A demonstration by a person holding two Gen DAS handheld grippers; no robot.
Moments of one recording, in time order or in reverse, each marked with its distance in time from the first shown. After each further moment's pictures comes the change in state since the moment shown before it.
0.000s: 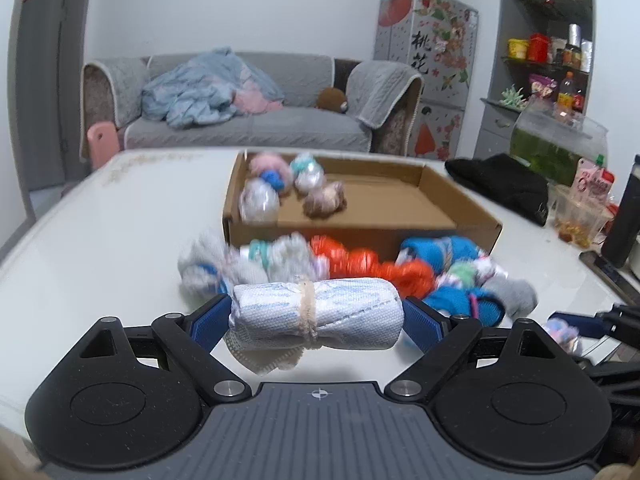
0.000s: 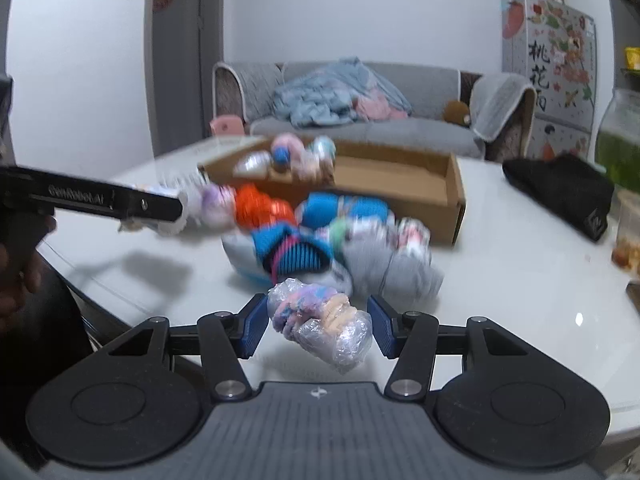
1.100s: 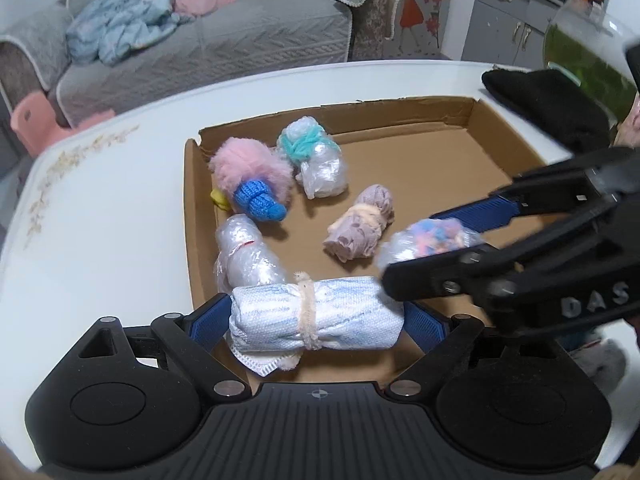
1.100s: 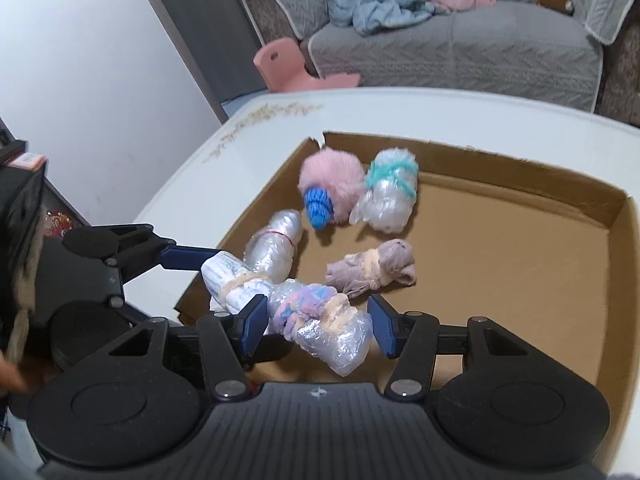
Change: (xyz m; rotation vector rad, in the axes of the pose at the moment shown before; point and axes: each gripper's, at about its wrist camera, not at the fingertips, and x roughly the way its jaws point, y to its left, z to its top) left arm 0.194 0.022 0.117 0.187 0.442 -0.037; right arm 0.244 -0.025 0.163 0.149 0.443 0.335
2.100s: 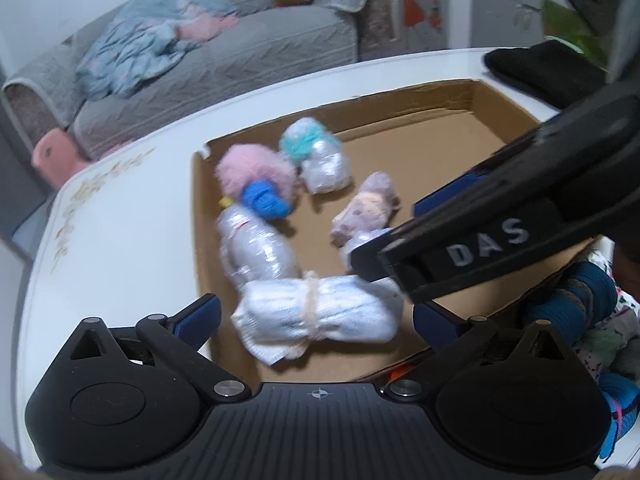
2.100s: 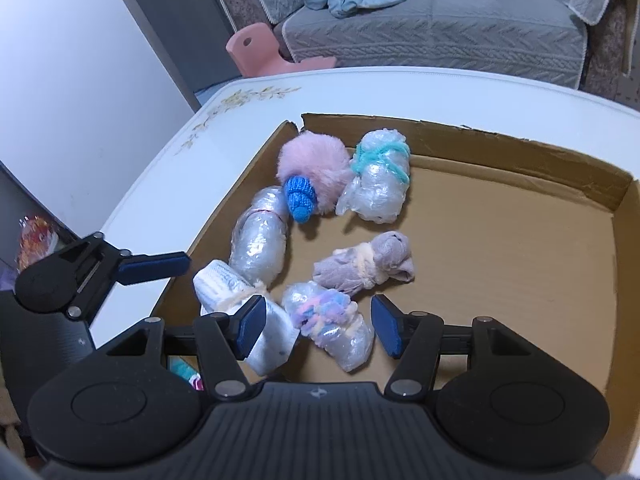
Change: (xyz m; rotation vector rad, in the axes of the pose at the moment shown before) left arm -0.007 -0.018 -0.011 0.064 -0.023 0.118; right arm -0.003 0.006 0.000 0.030 0.035 -0.059
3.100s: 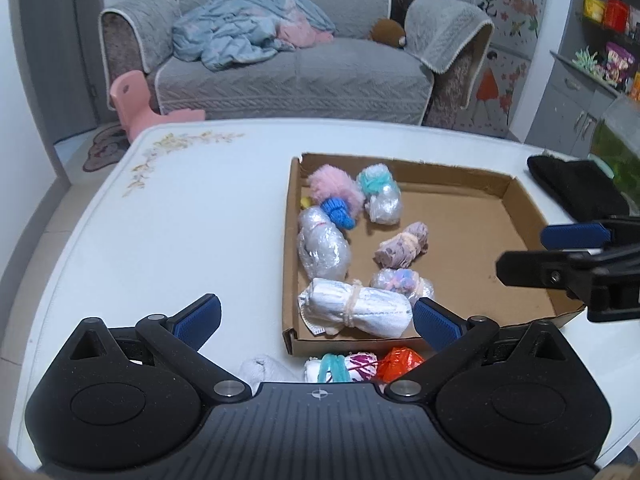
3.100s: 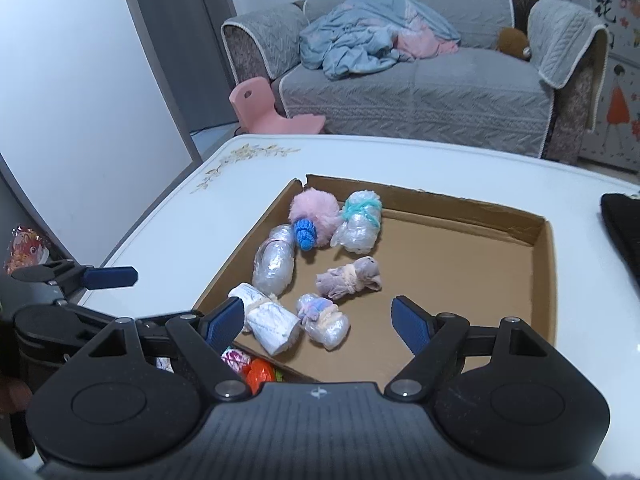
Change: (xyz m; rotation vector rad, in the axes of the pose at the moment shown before) left arm -0.087 0.037 -0.023 -0.352 -0.094 0.025; right arm -0.091 0.022 -0.032 -0.055 -0.190 -0.091
